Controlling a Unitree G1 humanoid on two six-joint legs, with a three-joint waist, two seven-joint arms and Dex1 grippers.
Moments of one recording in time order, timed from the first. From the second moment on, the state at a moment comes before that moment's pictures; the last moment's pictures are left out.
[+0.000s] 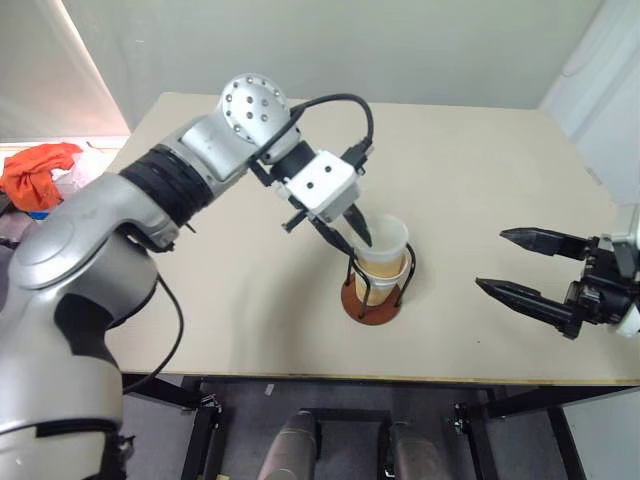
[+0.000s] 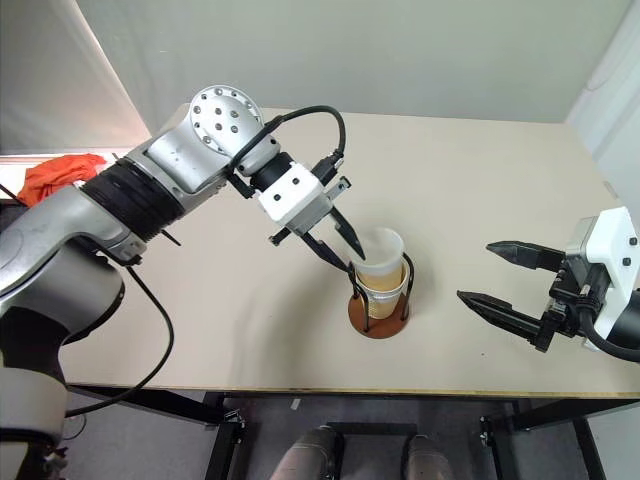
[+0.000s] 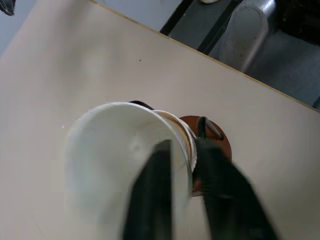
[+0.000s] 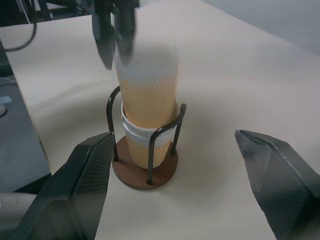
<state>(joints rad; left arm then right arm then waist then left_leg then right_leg) -1.57 0.72 -1.13 0.59 -0.68 -0.43 -1.58 0.05 -1.03 -0.67 -0.73 1.06 0.82 0.75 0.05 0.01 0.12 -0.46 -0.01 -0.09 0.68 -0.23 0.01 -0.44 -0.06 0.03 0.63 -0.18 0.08</state>
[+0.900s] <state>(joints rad) -0.42 1.18 0.09 0.07 -0.77 0.48 -1.34 -0.61 -0.95 -0.09 0.14 0.72 0.62 1.34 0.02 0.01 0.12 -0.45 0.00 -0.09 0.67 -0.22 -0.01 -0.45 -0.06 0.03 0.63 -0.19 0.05</state>
